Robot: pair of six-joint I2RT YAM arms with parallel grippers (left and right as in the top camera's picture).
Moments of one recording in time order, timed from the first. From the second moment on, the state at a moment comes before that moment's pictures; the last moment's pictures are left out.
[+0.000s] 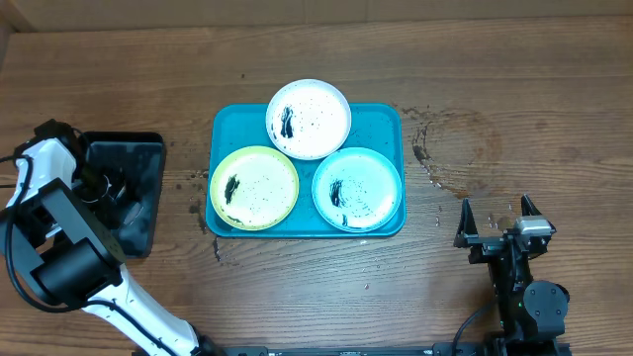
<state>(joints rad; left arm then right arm) 0.59 2.11 1.50 -1.01 -0.01 -0.55 0.06 0.01 0.02 -0.04 0.01 0.02</state>
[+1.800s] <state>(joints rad) 0.59 2.12 1.51 -1.11 0.01 -0.55 0.06 0.01 0.02 -0.03 0.01 0.02</state>
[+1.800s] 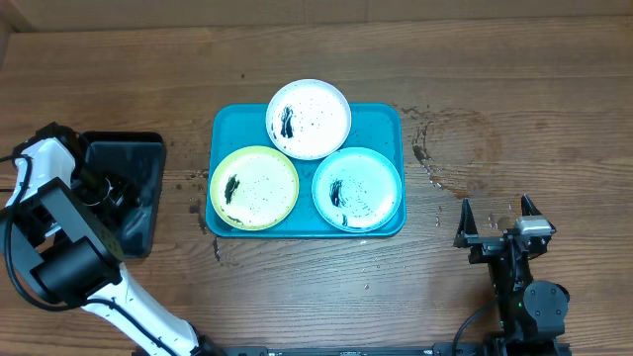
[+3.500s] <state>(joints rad) 0.59 2.12 1.52 -1.06 -0.06 -0.55 0.06 0.01 0.02 -0.03 0.01 0.02</state>
